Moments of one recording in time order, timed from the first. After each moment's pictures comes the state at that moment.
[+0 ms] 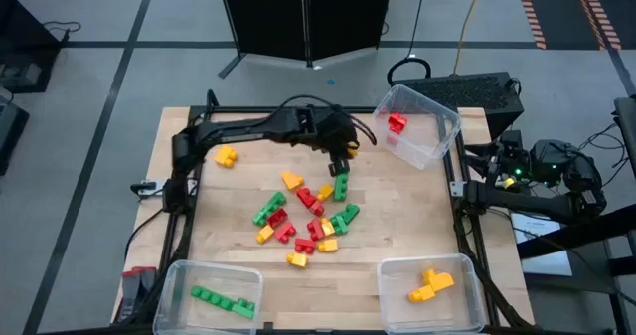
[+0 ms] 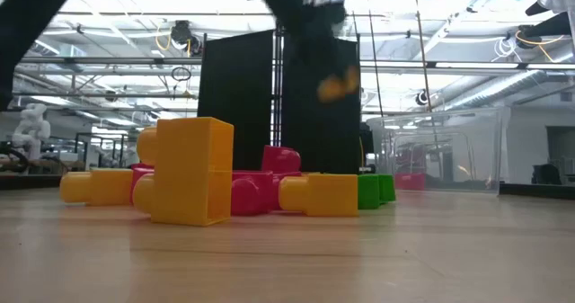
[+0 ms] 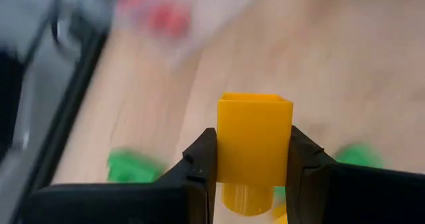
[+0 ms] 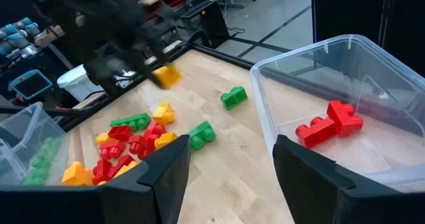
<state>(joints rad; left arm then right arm) 0.20 2.00 1.91 -0.72 -0.03 0.06 -0.19 0.08 0.87 -1.13 0.27 0.51</state>
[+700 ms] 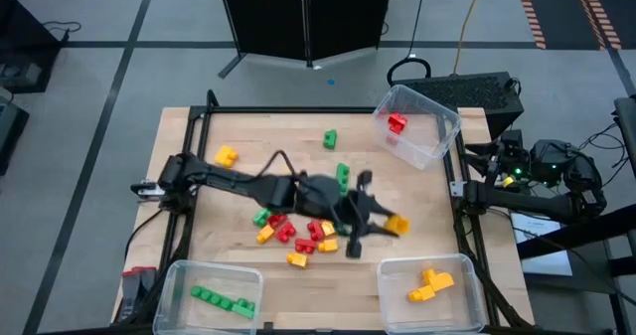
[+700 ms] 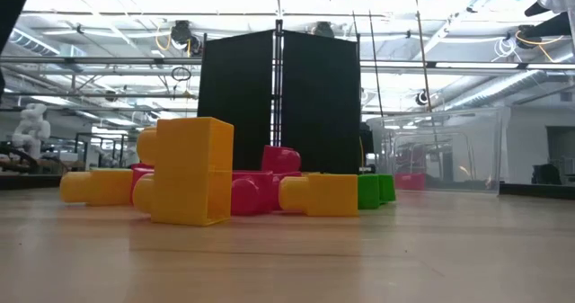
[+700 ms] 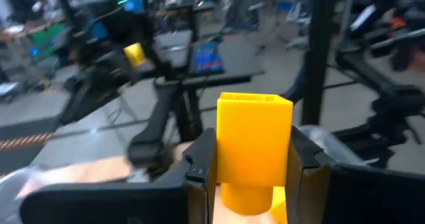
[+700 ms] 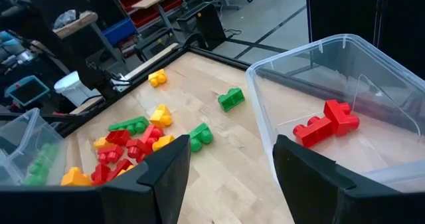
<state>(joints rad) -0.23 1.99 1.91 -0.03 -0.04 0.13 -0.19 0.08 0.87 -1.13 0.29 0.54</state>
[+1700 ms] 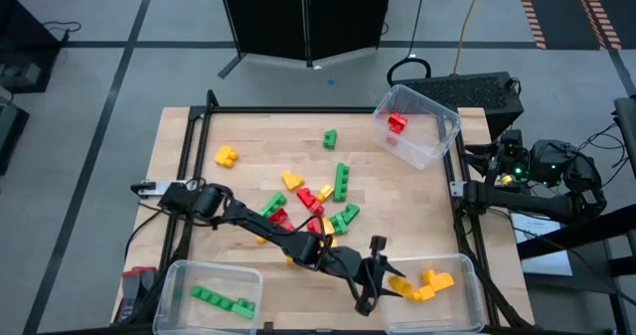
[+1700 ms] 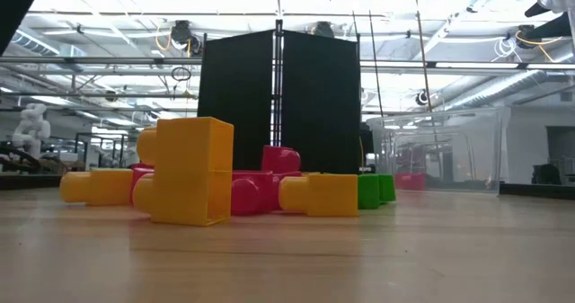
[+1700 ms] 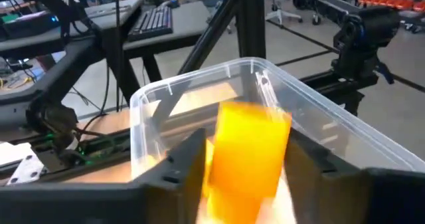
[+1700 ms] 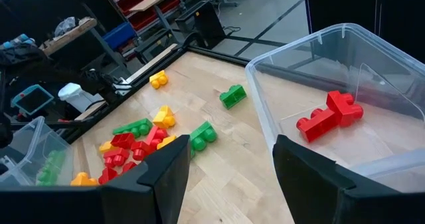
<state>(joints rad) -0.40 2.32 1.91 0.22 -0.12 0.14 -0.19 0.08 0.87 -1.14 0.29 0.60</state>
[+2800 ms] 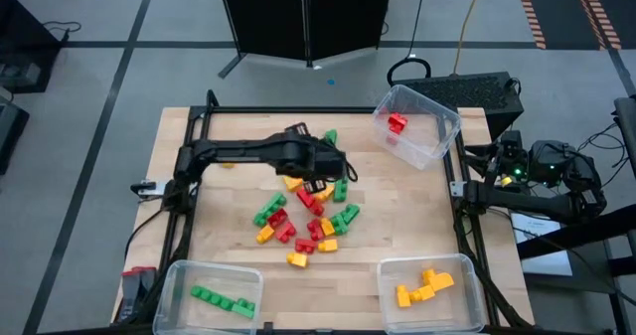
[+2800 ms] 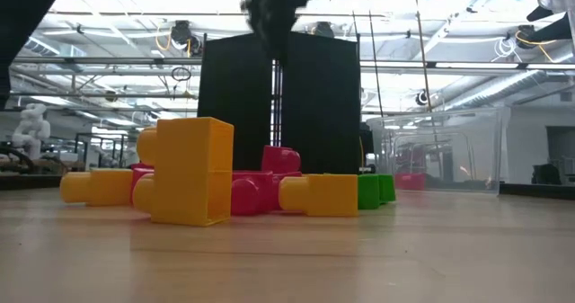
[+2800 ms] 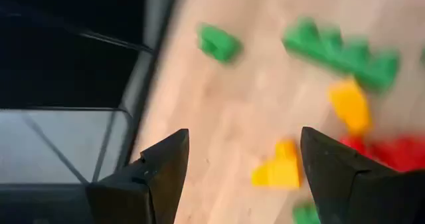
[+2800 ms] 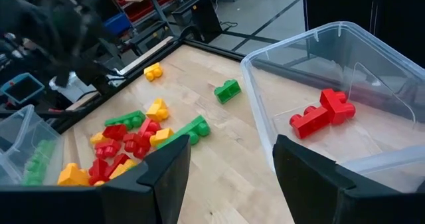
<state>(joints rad) -0.01 2.05 2.13 -1.48 -0.52 -0.23 -0.19 0.08 0.87 -1.16 0.29 0.56</state>
